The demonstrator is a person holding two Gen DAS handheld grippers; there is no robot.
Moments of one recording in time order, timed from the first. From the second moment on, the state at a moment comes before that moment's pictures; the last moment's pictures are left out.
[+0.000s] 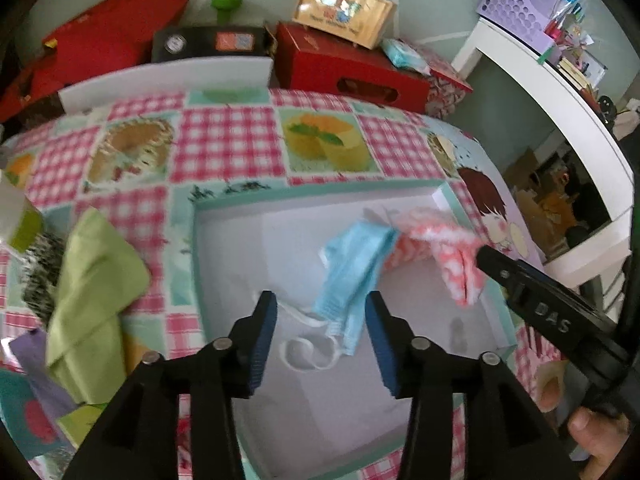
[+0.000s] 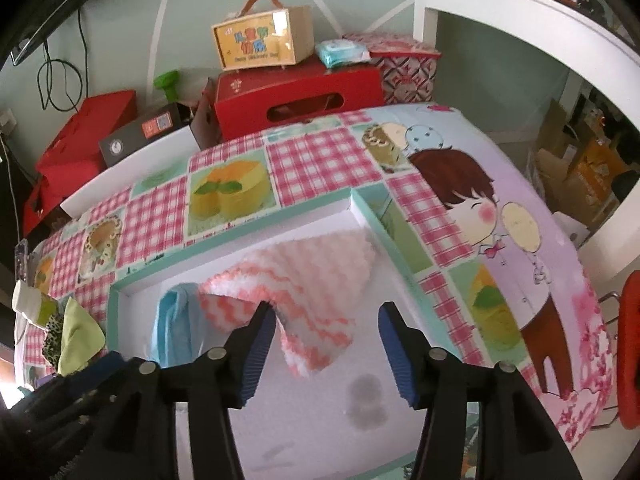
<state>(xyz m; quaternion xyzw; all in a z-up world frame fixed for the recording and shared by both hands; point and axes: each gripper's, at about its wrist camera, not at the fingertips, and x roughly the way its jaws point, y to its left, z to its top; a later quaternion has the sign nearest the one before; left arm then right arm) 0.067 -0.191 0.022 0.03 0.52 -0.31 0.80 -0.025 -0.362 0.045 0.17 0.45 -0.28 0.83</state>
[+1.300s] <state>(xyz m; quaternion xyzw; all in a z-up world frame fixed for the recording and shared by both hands) 0.115 -0.109 0.035 -0.01 0.49 -0.15 0.86 0.005 -0.310 0.051 0.12 0.44 -0.21 0.87</state>
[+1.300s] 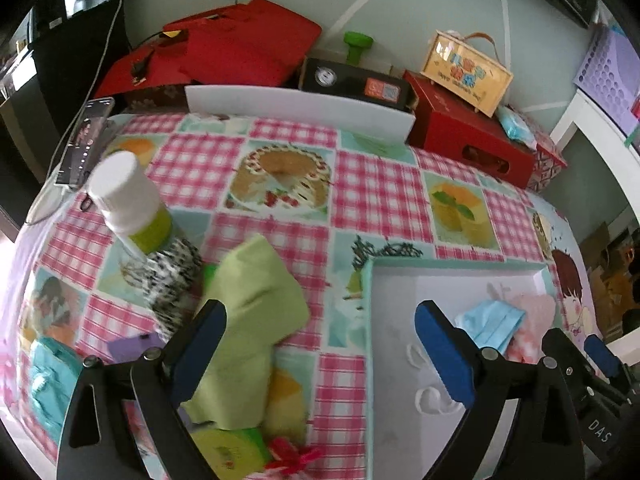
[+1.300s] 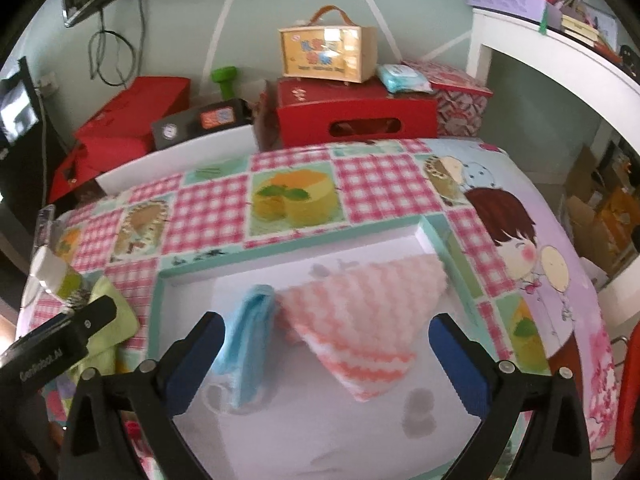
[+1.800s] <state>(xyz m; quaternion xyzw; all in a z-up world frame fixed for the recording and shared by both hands) 0.150 0.038 0.049 -0.12 0.48 -0.04 0.87 0.031 -0.255 0.063 0.12 0.41 -0.13 0.90</state>
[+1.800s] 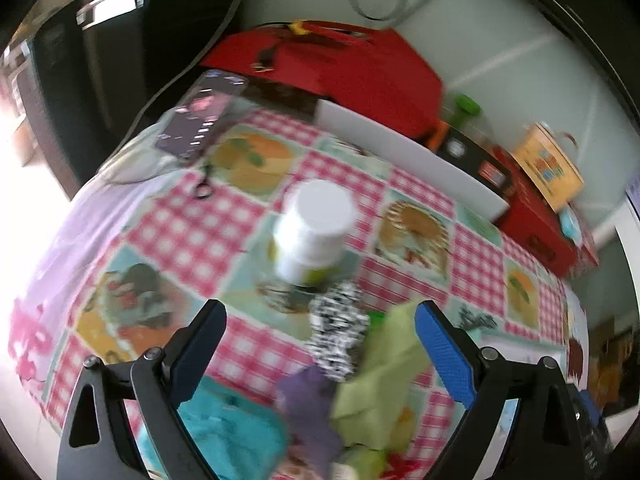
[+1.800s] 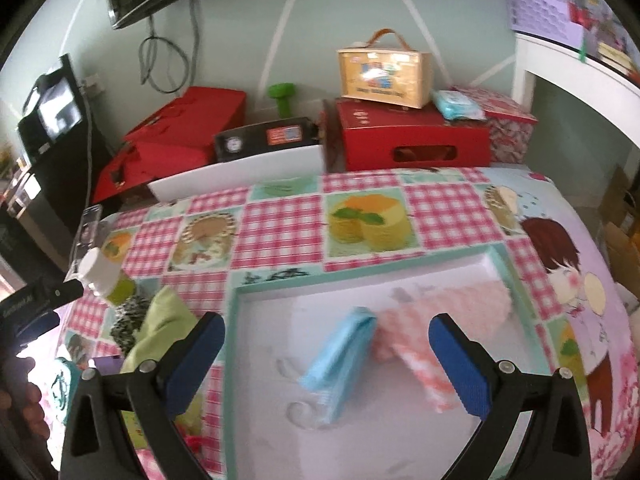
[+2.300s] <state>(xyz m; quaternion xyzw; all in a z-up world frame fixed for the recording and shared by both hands) 0.158 0.060 0.026 -0.15 0.51 -0.03 0.84 0.089 -0.148 0.021 0.07 0.46 0.00 0.89</state>
